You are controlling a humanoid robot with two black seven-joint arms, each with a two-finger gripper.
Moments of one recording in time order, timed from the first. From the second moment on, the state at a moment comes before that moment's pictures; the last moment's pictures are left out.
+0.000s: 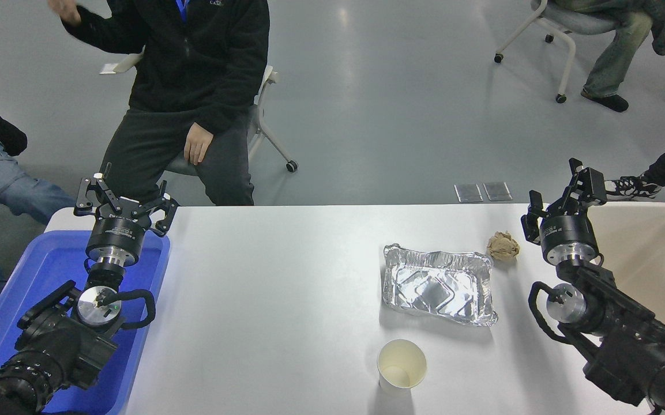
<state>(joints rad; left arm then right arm) -0.65 0.17 -0.93 -0.29 -0.24 -0.69 -0.36 0.52 -0.28 0.77 0.71 -0.16 -0.10 0.62</state>
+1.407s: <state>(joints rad) -0.65 0.17 -0.93 -0.29 -0.24 -0.69 -0.36 0.53 -0.32 0.75 0.70 -0.16 -0.10 0.61</state>
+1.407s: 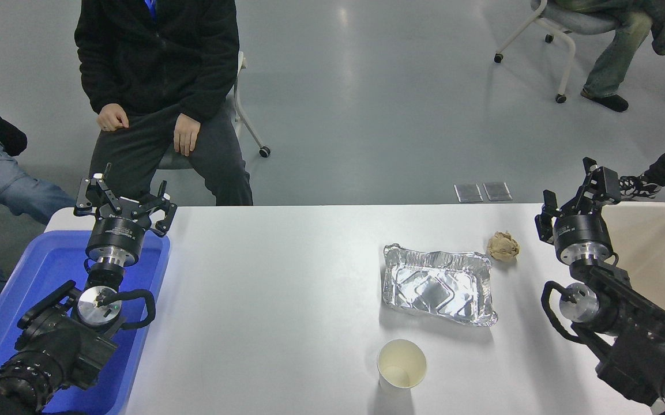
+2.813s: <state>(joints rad) -0.65 0.17 -0.93 -0.29 -0.24 -0.69 -0.36 1.17 -0.75 -0.55 0.92 -0.15 0.09 0.54</state>
